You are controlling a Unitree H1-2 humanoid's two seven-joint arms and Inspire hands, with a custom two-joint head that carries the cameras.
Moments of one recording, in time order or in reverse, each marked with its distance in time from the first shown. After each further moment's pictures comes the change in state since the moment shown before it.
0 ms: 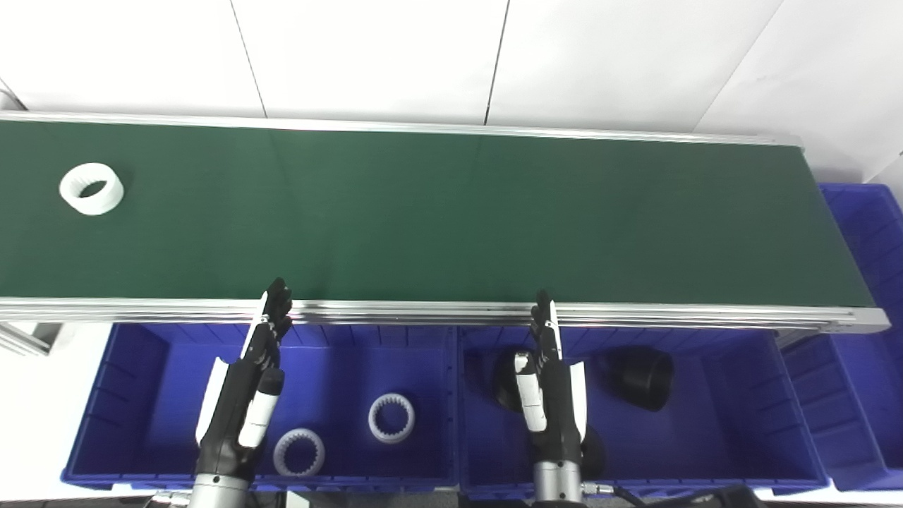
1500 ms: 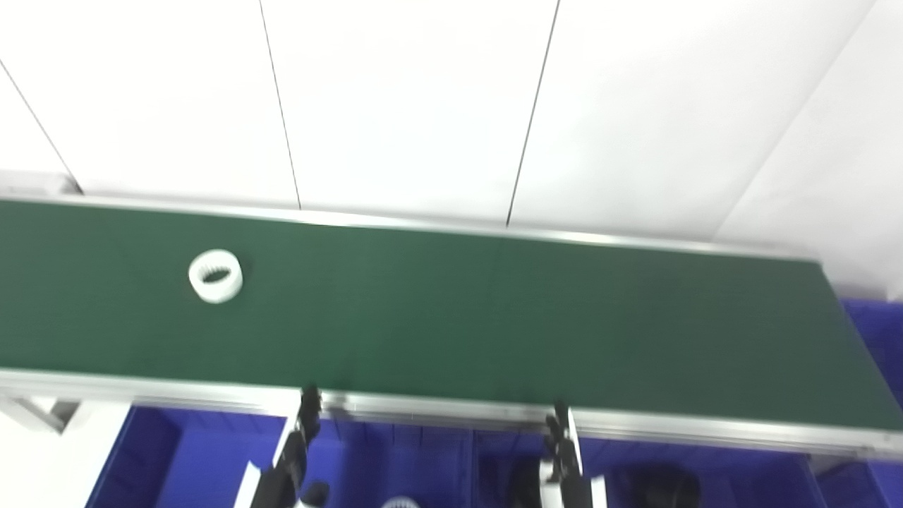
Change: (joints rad) left arm 0.002 -0.036 -0.034 0.155 0.053 -0.134 0.047; right arm -0.013 -0.012 0.007 0.031 0.065 -0.010 0.019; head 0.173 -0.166
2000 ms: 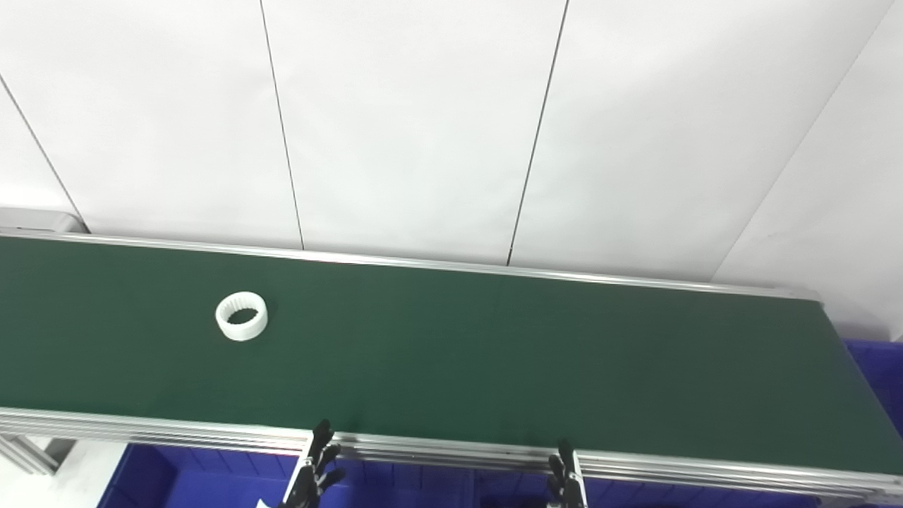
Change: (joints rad) left arm -0.012 -0.002 -0.015 0.010 0.058 -0.025 0.023; right arm -0.003 -0.002 -0.008 0.009 0.022 -0.014 0.008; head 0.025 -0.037
